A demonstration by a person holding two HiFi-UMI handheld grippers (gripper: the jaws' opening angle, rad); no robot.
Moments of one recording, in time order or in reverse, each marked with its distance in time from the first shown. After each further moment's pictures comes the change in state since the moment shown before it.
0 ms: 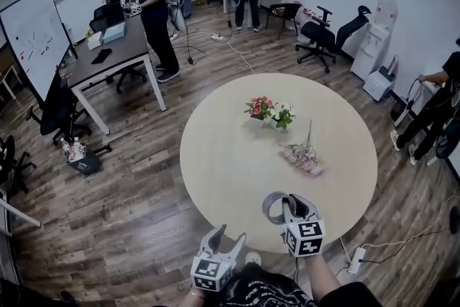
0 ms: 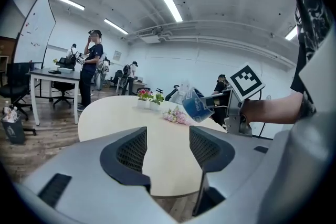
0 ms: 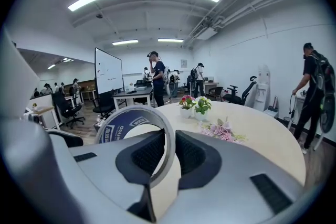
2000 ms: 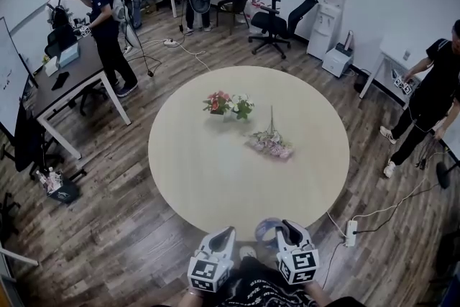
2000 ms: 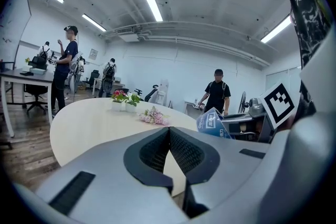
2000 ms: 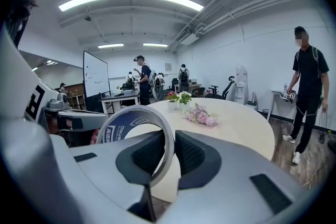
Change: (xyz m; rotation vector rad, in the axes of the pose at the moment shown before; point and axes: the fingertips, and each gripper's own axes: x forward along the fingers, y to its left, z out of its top) left arm 0.011 -0.053 -0.004 0.106 0.013 -0.233; right arm -0.111 0.009 -0.084 0.101 -0.037 -0.166
